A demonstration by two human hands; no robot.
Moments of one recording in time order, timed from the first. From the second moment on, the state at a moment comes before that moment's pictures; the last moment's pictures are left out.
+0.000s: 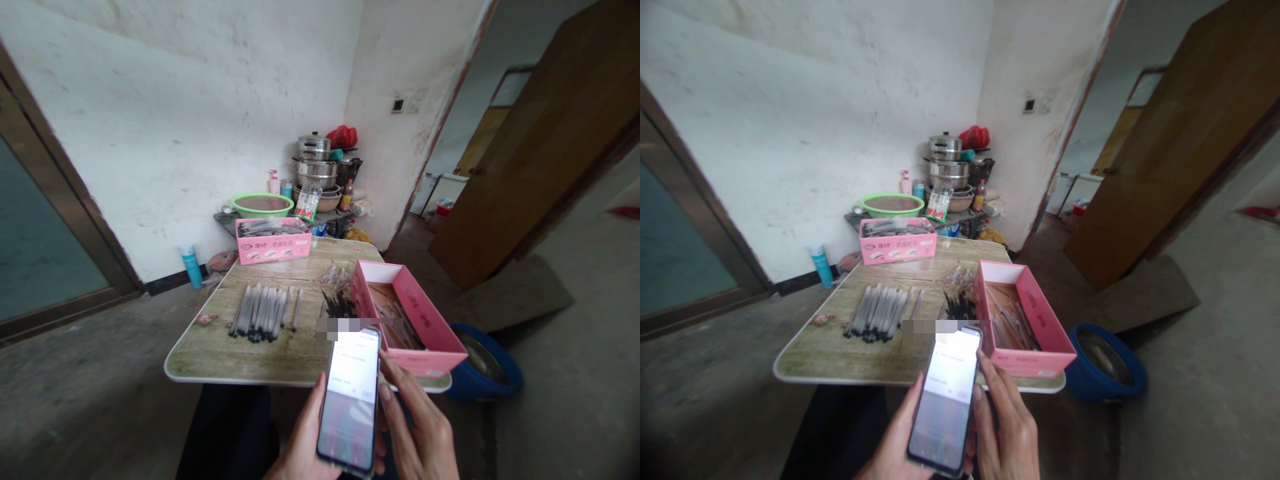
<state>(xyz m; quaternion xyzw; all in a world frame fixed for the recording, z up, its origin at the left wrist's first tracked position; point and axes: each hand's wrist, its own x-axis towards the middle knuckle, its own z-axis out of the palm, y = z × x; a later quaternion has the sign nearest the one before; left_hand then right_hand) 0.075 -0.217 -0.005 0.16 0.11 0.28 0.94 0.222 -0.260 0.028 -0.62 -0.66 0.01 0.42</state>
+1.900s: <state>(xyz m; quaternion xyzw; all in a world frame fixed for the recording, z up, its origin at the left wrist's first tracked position) 0.071 -0.213 -0.009 0.15 0.09 0.32 0.93 0.218 -0.252 0.029 -0.64 -0.65 0.06 0.40</state>
